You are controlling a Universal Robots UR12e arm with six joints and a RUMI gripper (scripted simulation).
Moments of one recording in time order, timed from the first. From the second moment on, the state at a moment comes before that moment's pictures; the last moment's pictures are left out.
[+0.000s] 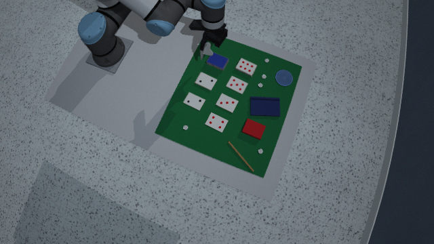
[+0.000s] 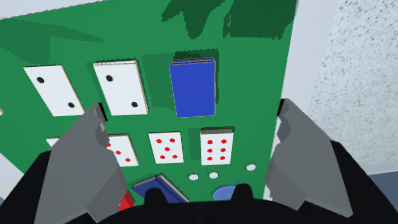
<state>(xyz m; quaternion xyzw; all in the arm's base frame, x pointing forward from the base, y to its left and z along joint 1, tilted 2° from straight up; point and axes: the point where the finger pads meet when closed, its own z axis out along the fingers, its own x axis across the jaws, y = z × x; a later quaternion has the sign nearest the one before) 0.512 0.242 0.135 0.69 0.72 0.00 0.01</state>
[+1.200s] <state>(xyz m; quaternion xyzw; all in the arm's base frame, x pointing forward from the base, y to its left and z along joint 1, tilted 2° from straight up) 0.549 0.245 0.117 0.70 0.71 0.02 0.01</state>
